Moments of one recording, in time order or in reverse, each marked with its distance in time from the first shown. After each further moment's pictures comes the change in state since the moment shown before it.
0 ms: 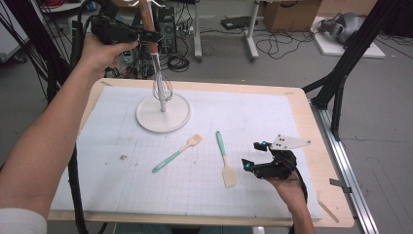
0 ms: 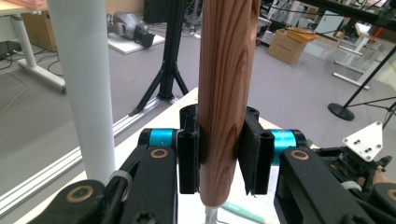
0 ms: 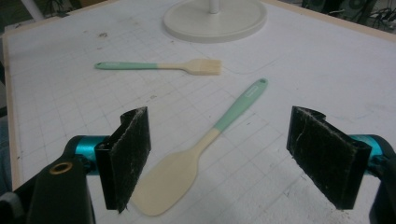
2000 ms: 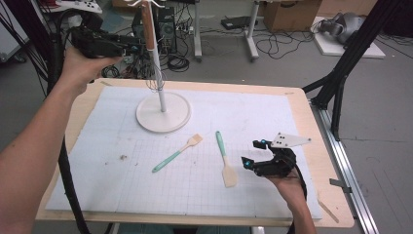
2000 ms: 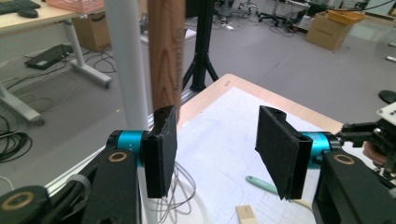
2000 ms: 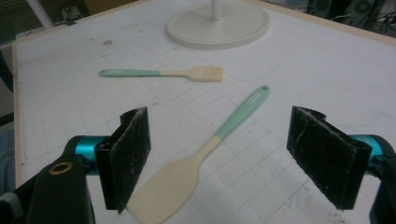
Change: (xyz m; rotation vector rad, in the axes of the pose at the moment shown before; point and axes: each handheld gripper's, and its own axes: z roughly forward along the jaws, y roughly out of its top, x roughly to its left) left arm -0.021 -0.025 -0.035 0.023 0.142 0.072; right arm -0.006 0.002 0.002 -0.023 0.024 0.006
